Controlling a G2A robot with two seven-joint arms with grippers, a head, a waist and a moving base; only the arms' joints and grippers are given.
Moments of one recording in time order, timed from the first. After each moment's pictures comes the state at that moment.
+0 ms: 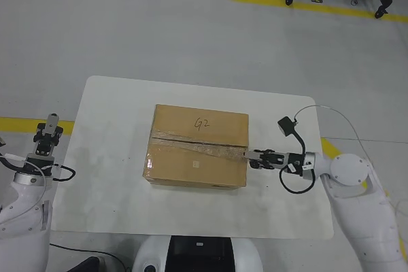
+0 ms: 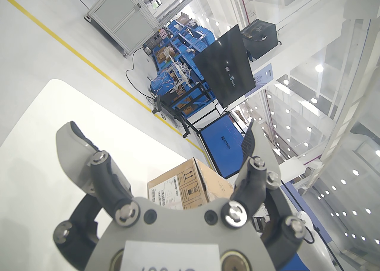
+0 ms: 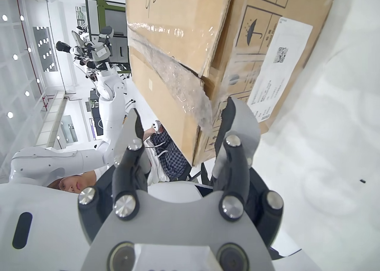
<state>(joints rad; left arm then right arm) 1.79 -1.16 -2.04 -1.78 0.07 -0.51 -0.20 -1.25 -1.07 1.35 -1.68 0.07 0.00 1.15</state>
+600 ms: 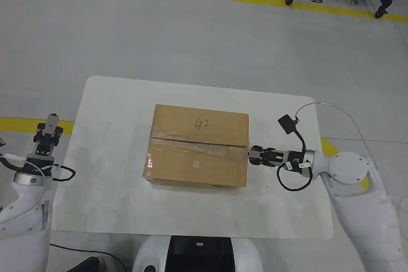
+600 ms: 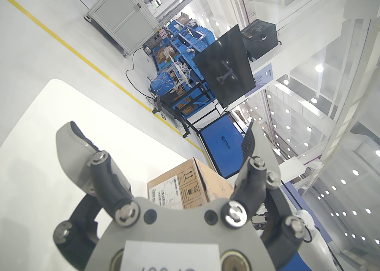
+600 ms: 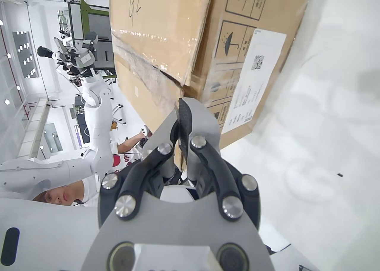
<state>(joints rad) 1.79 -1.16 -2.04 -1.78 0.07 -0.51 -0.20 -1.24 -1.05 1.34 -1.71 0.00 0.04 1.12</state>
